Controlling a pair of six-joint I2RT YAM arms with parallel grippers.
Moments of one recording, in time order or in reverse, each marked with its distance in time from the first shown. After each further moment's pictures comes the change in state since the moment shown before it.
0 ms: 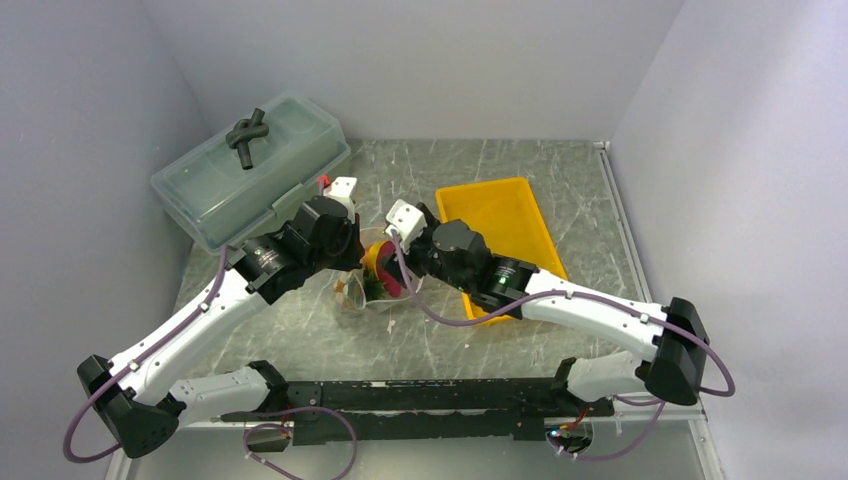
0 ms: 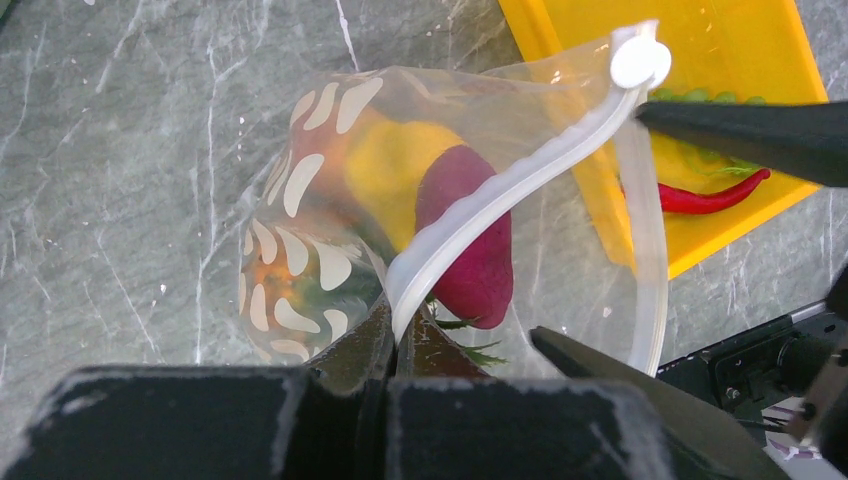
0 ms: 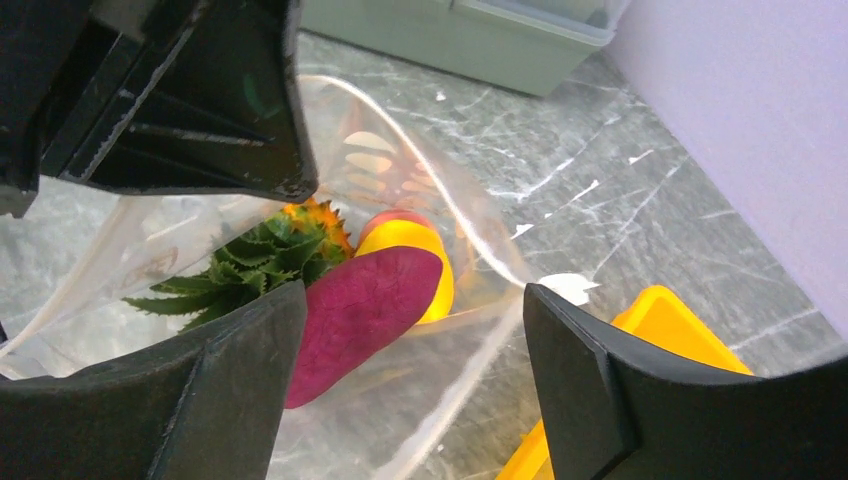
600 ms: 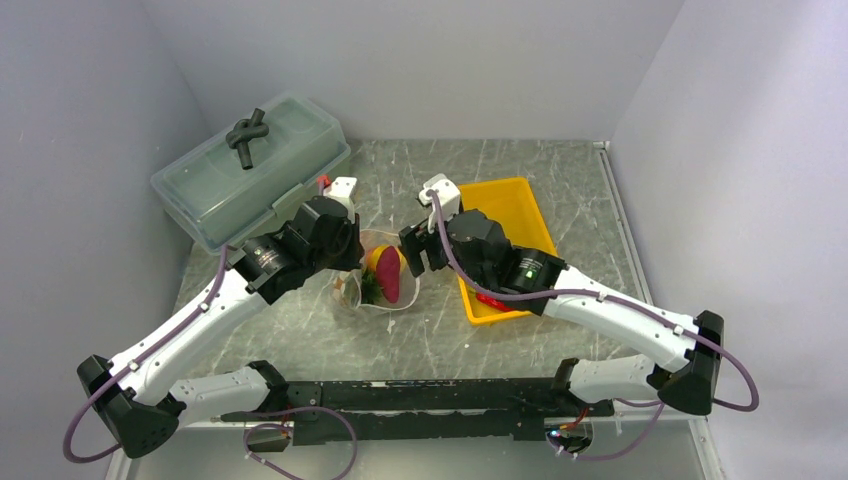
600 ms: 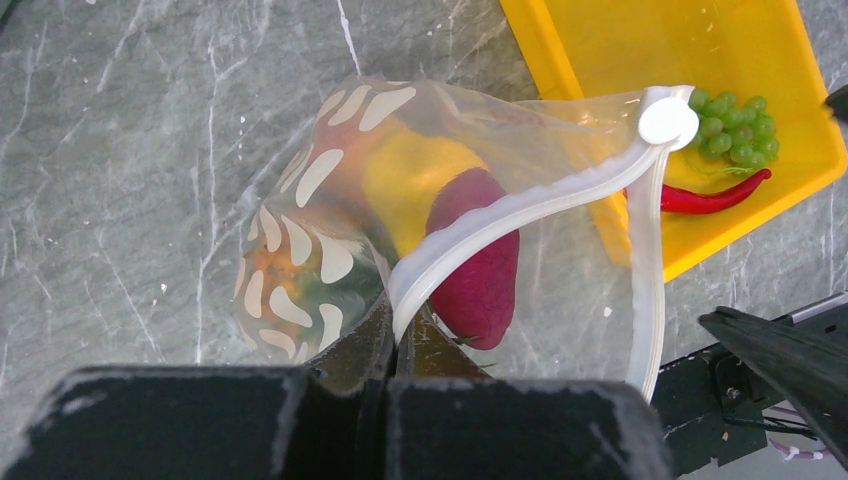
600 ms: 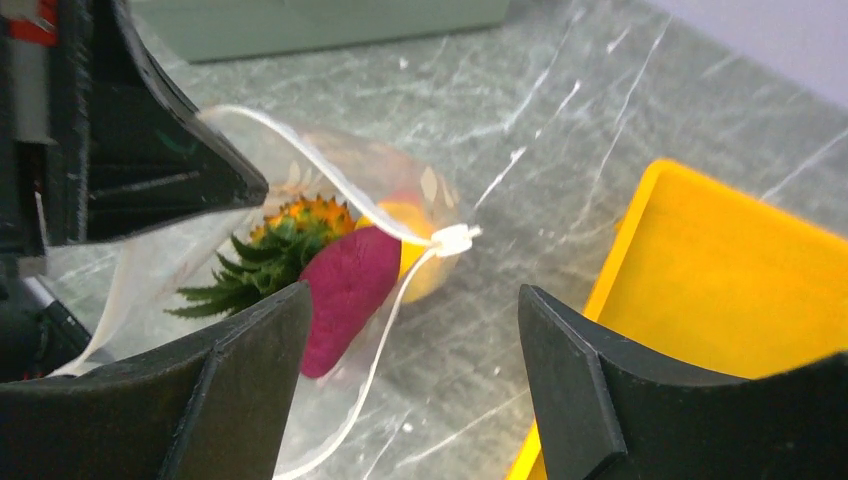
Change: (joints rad) left arm 0.000 0.000 0.000 -0.001 -0.001 0.000; right arm -0.006 -0.098 0.121 -0.249 0.175 0.324
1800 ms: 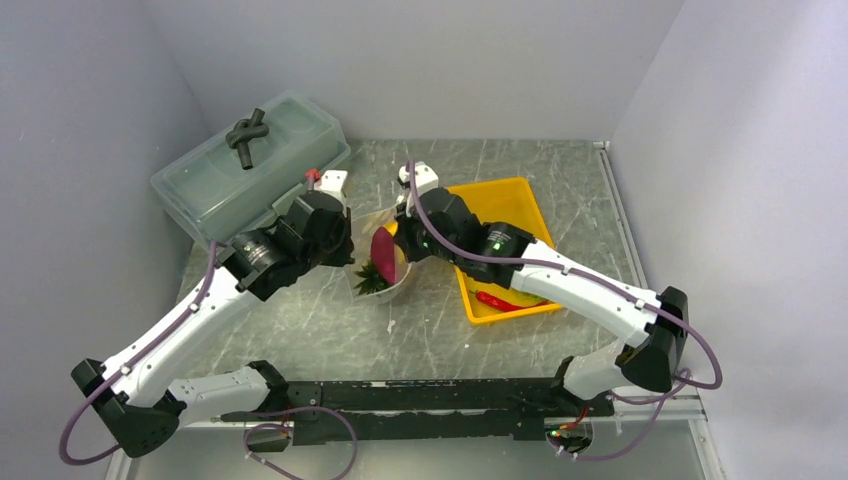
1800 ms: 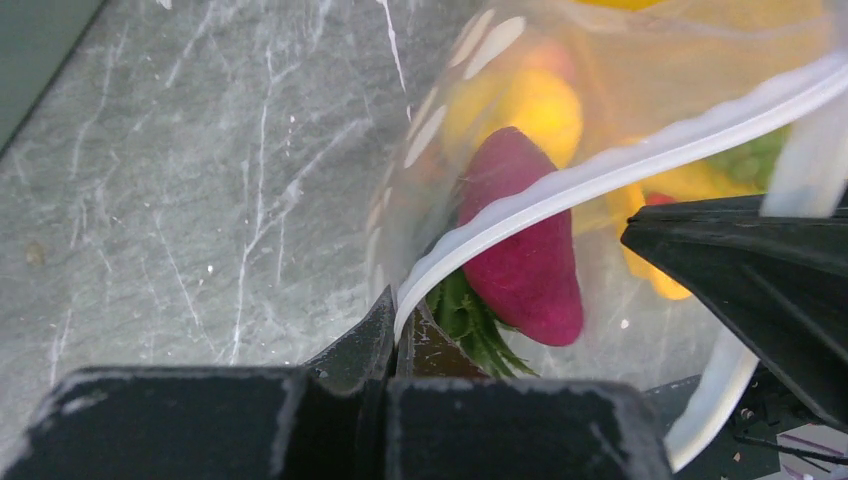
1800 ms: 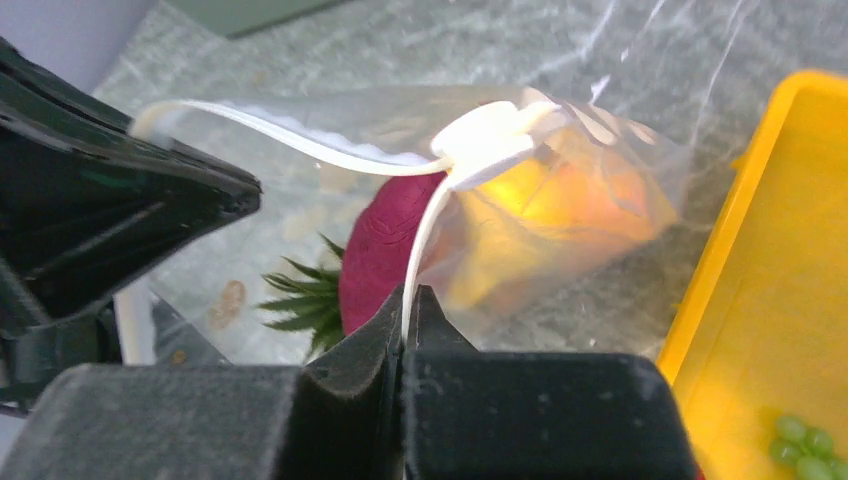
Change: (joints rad) left arm 0.001 0.003 0.065 -0.090 -0.069 -0.016; right arm -0.042 0.216 0.178 -0.192 -0.110 0.296
